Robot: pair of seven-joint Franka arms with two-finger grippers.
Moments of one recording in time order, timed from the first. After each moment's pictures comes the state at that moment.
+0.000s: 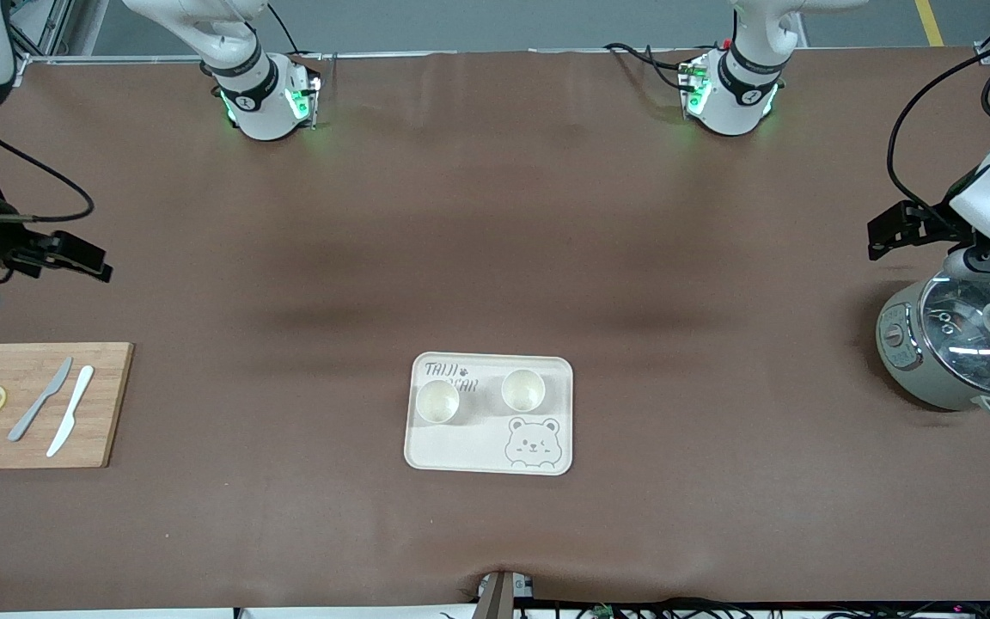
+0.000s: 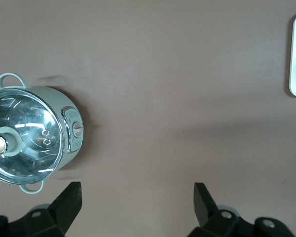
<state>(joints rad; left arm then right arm) -0.06 0.04 0.00 -1.61 0.05 1.64 0.05 -0.11 0.05 0.07 -1.62 0.00 1.65 0.06</state>
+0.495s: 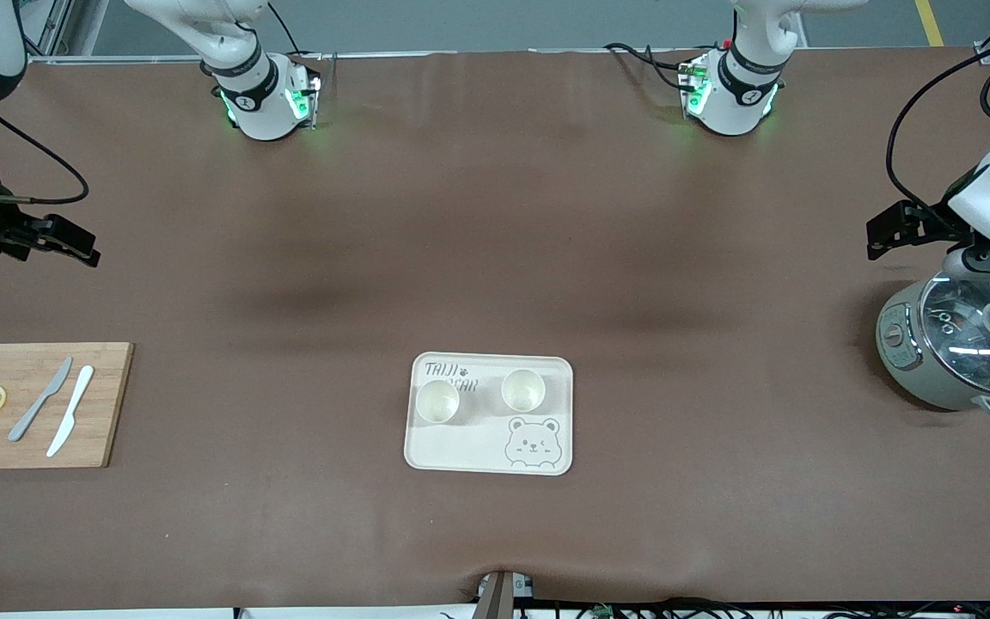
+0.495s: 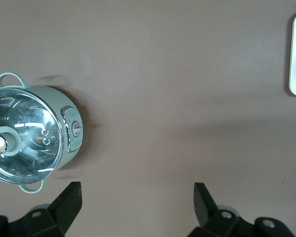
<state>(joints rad) -0.06 0.04 -0.01 -1.61 0.05 1.64 0.05 -0.12 -0.02 0.07 -1.76 -0.03 1.72 0.05</state>
